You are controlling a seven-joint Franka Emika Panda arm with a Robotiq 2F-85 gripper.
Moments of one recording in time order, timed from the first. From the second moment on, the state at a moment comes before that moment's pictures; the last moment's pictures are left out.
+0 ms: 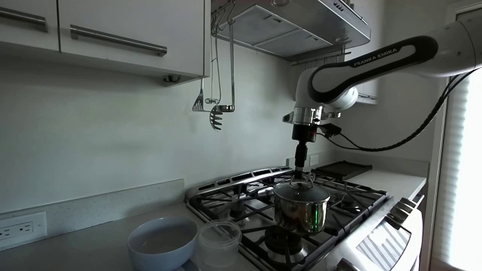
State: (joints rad) arm 0.28 -0.07 0.24 -1.94 0.16 1.94 -0.43
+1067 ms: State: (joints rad) arm 0.28 -0.05 0.25 -1.92 0.16 1.92 -0.37
